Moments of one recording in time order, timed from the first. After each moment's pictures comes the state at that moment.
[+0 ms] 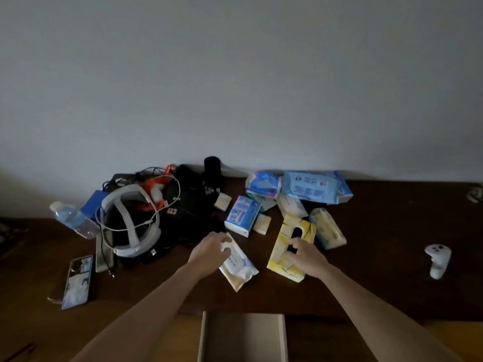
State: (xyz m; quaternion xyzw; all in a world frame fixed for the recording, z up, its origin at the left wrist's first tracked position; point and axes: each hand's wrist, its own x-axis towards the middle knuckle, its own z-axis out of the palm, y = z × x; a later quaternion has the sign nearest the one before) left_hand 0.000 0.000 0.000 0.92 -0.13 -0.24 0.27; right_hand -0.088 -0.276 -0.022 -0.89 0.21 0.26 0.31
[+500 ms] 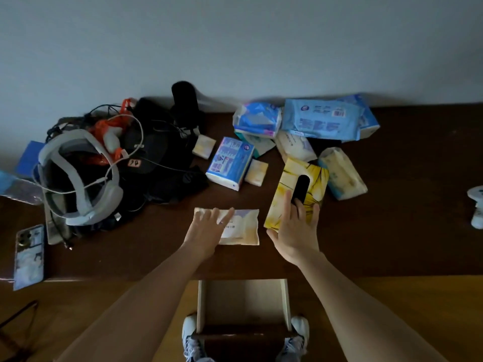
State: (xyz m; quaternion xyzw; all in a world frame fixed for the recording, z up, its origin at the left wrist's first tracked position) left_hand 0.004 -0.026 -0.181 0.88 -0.37 -0.19 -0.22; right_hand -0.095 -0.248 -0.167 -0.97 0.18 0.12 0.09
